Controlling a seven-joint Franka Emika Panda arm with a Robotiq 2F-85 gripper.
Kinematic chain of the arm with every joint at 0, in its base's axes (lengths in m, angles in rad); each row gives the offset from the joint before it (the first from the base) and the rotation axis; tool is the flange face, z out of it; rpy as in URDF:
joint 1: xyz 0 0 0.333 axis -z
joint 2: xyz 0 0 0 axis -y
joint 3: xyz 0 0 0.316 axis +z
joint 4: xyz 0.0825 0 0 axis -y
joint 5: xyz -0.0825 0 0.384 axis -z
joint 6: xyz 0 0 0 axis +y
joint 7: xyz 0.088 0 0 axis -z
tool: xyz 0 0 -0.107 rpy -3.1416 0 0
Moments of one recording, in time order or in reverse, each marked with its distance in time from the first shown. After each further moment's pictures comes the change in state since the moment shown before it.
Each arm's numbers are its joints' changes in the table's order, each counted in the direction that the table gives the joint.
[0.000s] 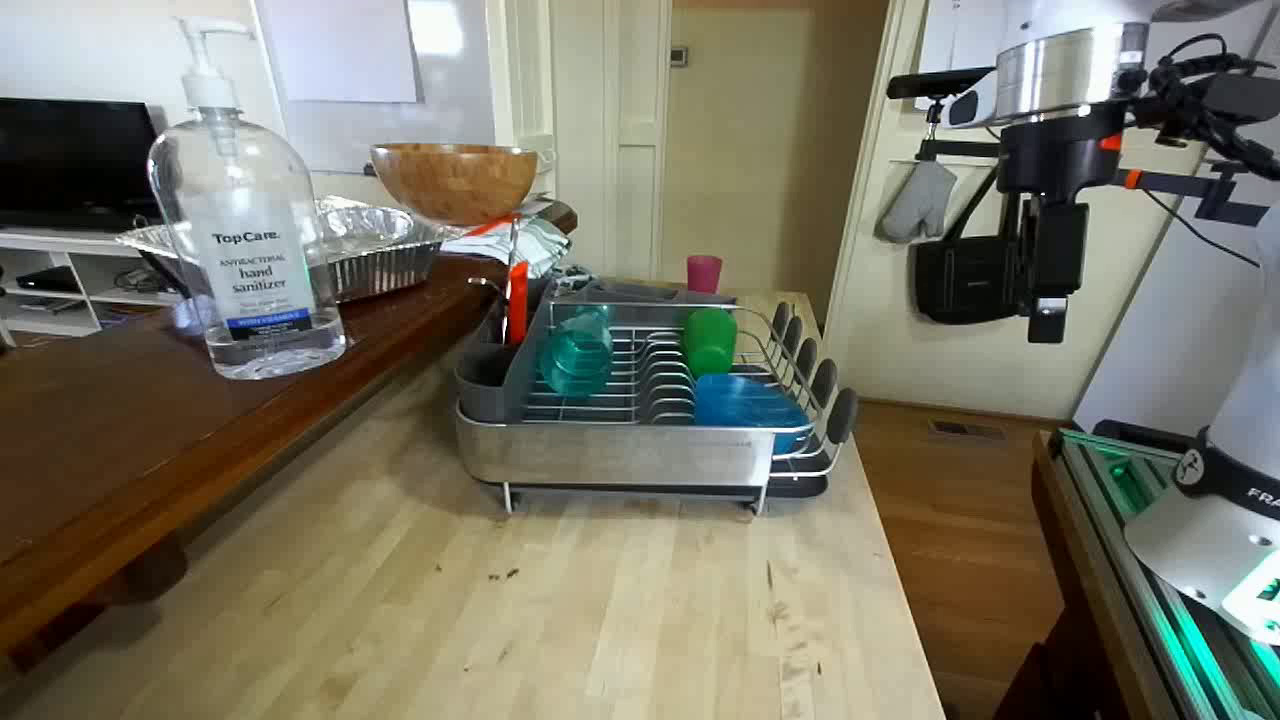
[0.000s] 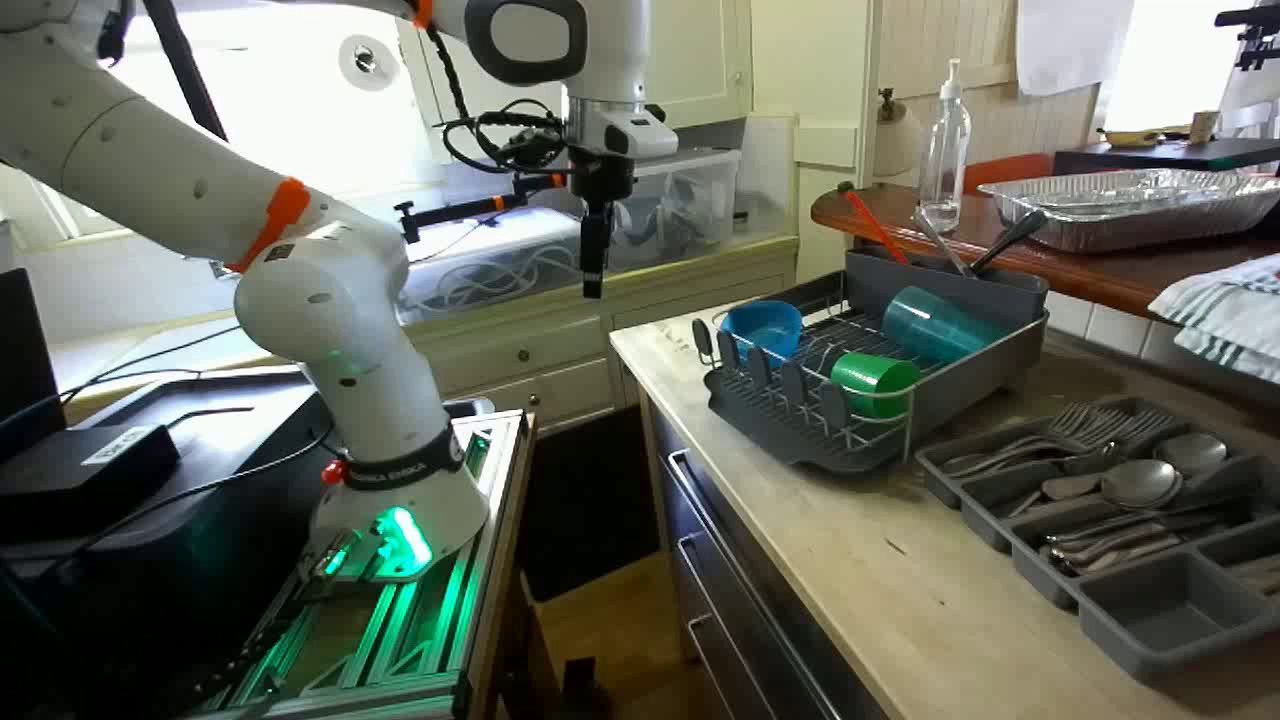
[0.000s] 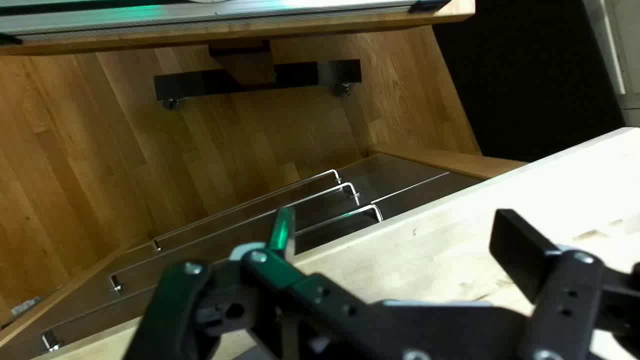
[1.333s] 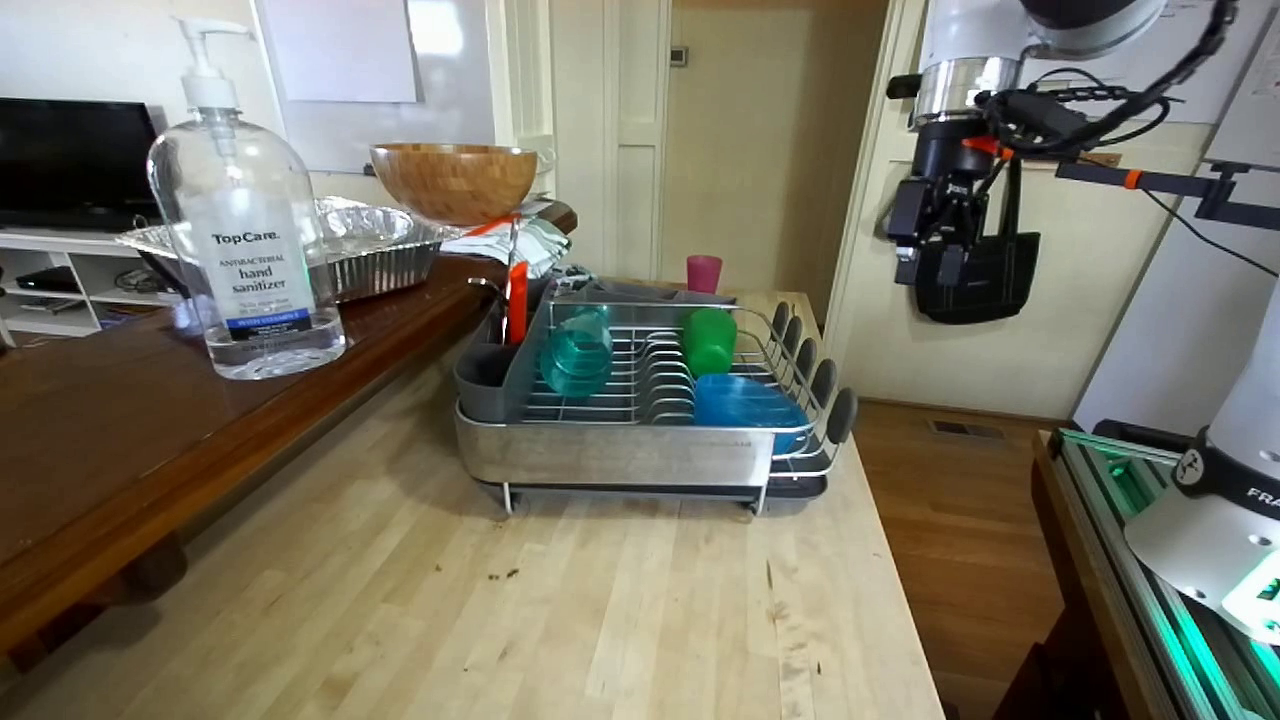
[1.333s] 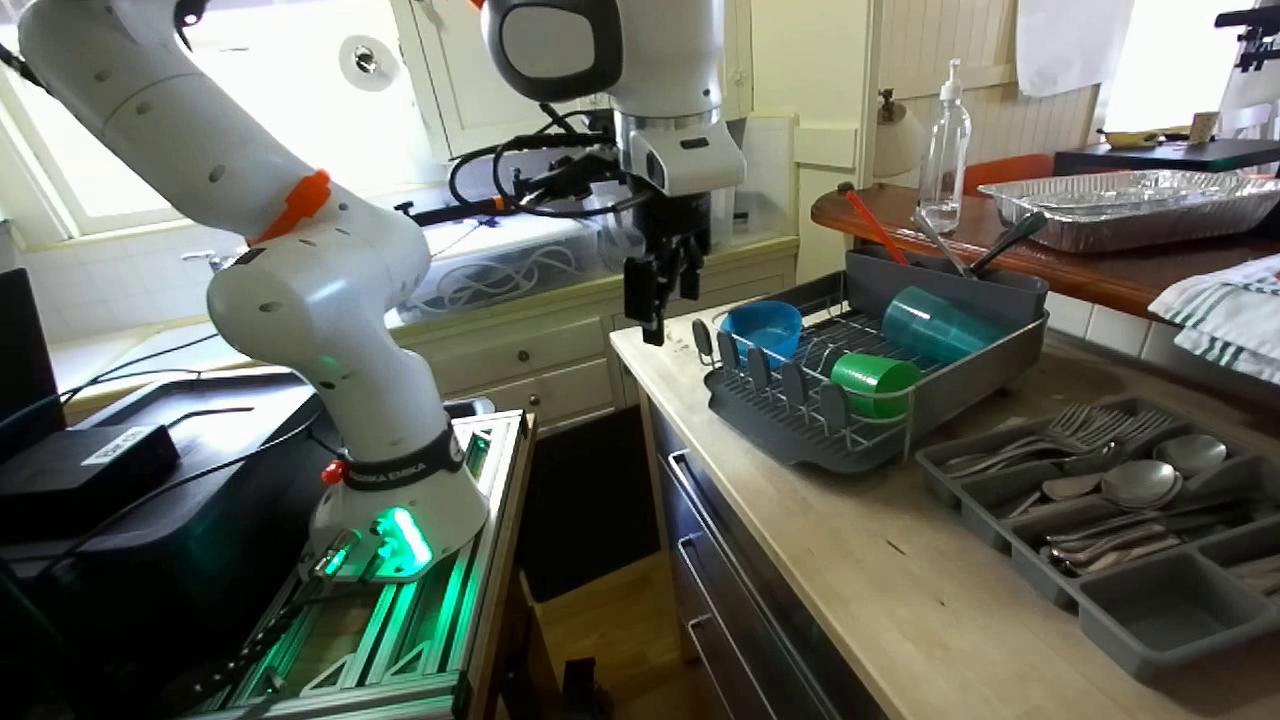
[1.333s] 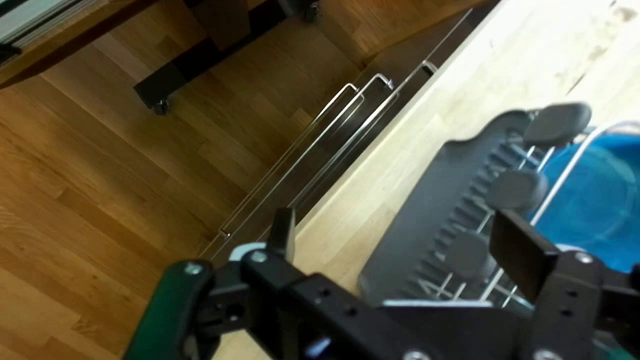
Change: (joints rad) arm 0.296 -0.189 -0.158 0.076 0.032 -0.189 0.049
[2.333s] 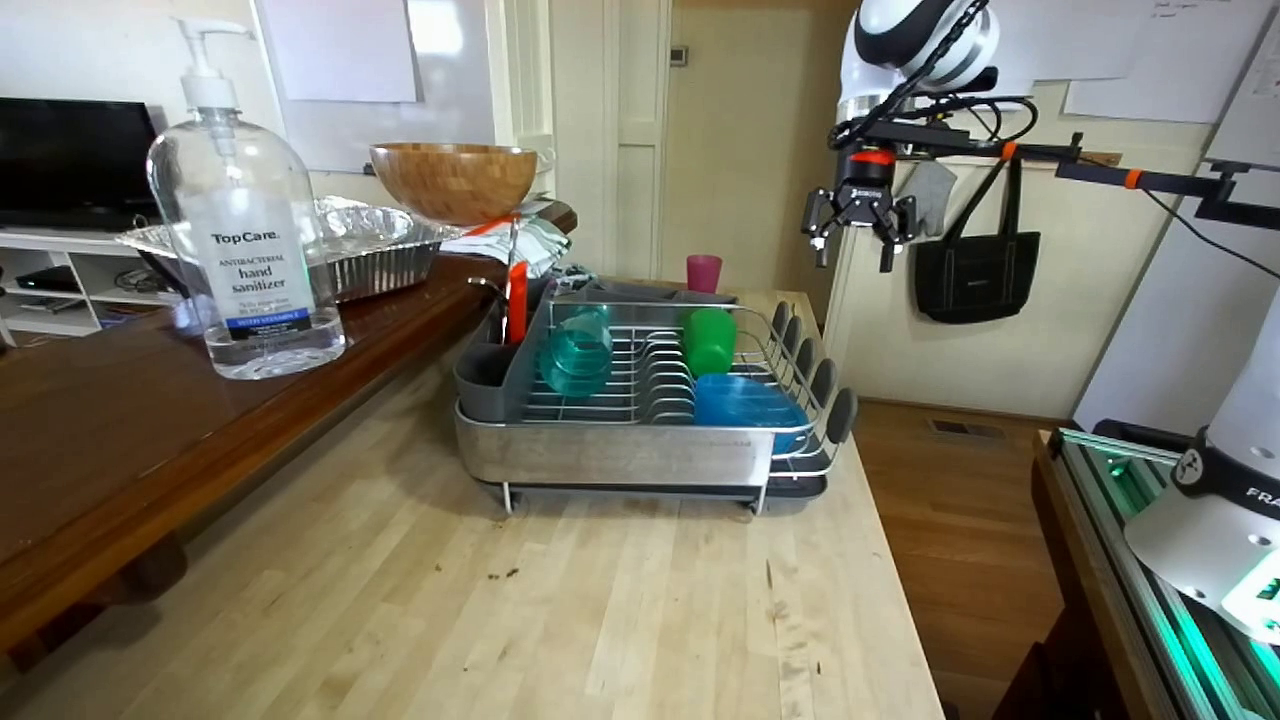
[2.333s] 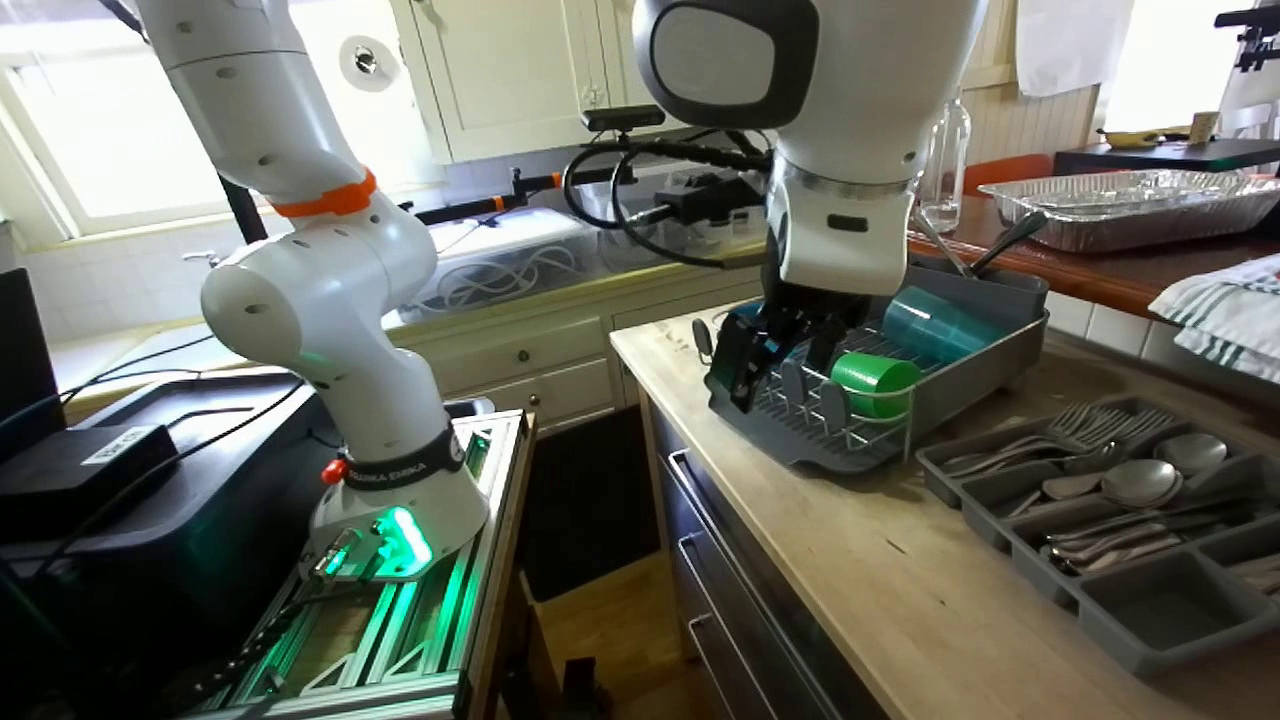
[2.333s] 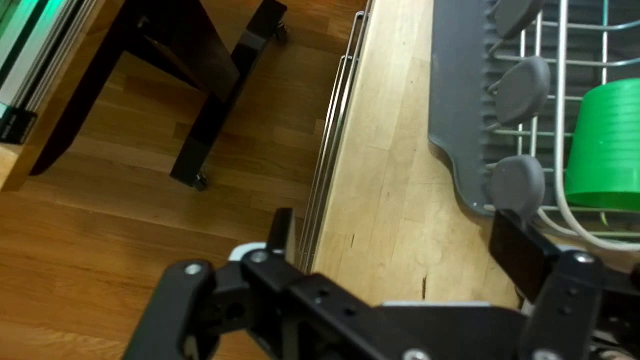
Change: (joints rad) arm 0.091 -0.488 -0.154 0.394 -0.049 0.065 0.249
